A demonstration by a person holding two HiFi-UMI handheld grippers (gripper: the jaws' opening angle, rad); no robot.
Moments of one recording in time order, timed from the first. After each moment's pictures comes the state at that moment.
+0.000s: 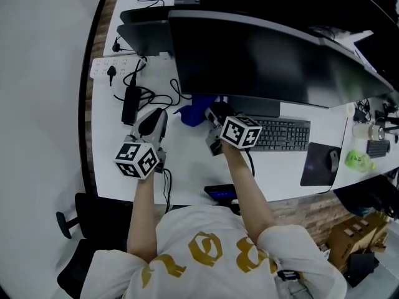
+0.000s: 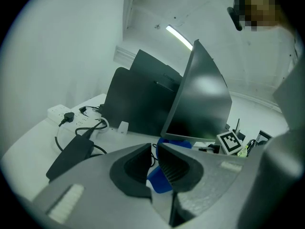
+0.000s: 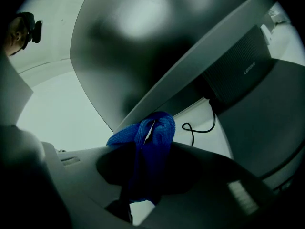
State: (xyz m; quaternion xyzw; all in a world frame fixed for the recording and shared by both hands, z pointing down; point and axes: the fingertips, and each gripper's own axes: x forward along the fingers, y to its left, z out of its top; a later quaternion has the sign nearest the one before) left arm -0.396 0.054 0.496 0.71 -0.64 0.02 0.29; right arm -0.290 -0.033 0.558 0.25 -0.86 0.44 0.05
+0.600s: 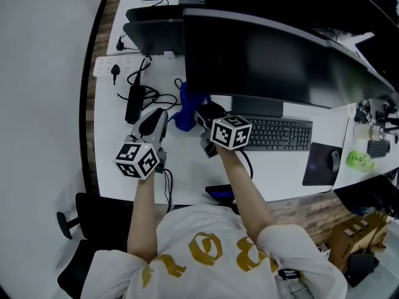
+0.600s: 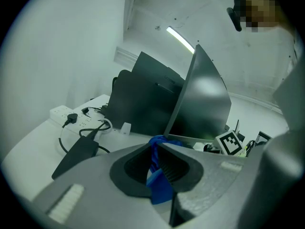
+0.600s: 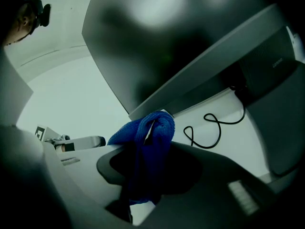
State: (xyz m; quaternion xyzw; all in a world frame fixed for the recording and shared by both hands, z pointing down) left arm -0.407 0.061 0.493 0.71 -0.64 0.01 0.29; right arm -0.336 0.000 0.557 0.19 -0.89 0.40 0.09
